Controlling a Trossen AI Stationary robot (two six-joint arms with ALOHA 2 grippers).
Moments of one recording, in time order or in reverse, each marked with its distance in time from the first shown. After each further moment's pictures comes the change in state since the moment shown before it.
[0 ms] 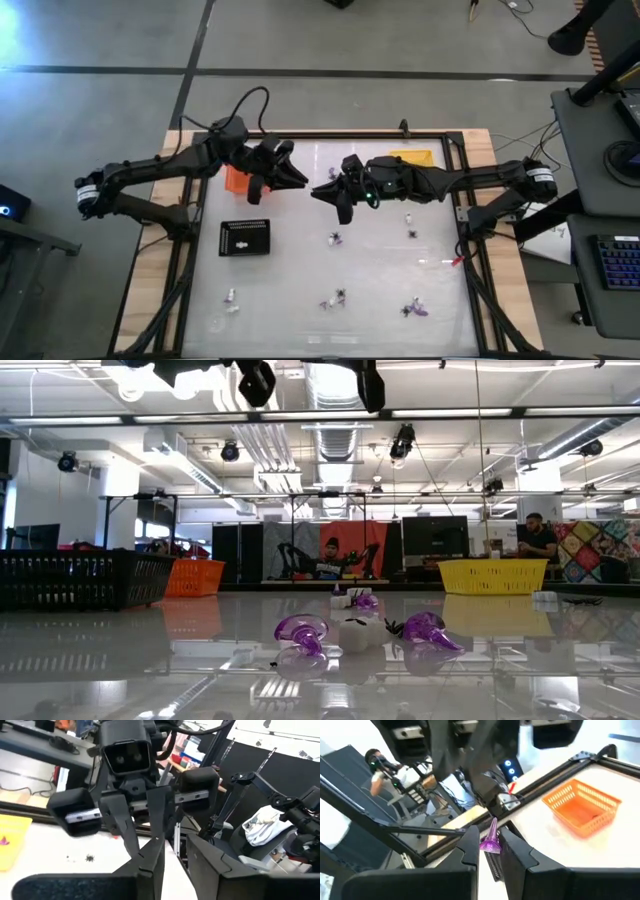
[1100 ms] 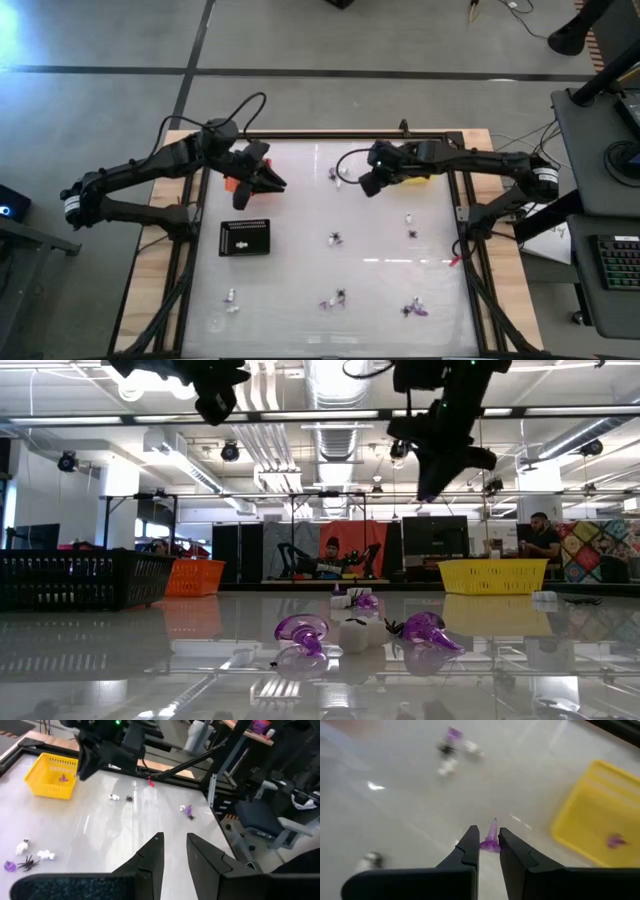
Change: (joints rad) left arm 0.041 -0.152 -0.001 -0.534 -0.117 0.277; right arm -0.283 -0.035 -0.001 -0.983 0.179 0.116
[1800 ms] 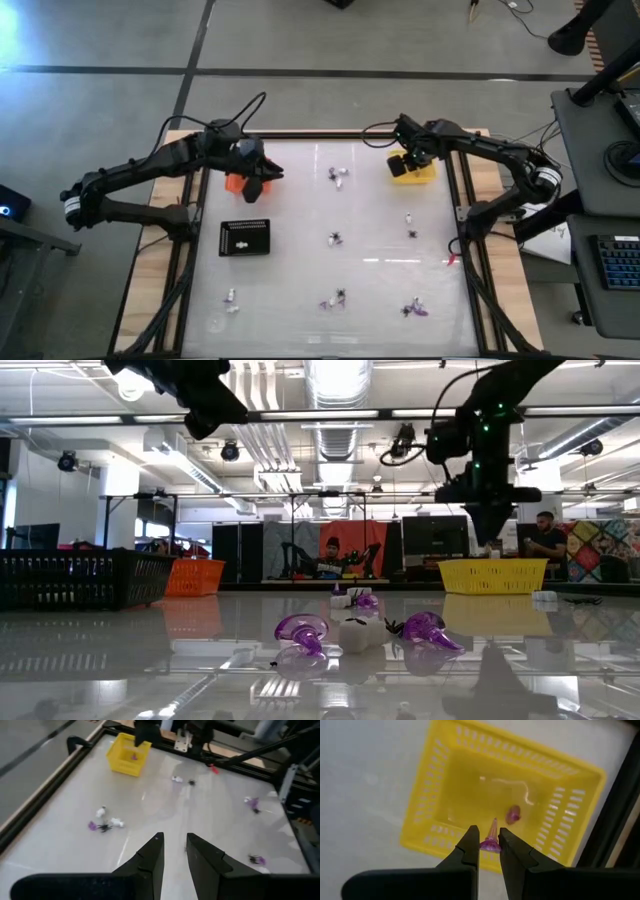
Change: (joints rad) left arm 0.023 0.000 -0.001 -0.100 -0.317 0.030; right arm -0.426 0.000 -0.189 -0.049 -0.070 -0.206
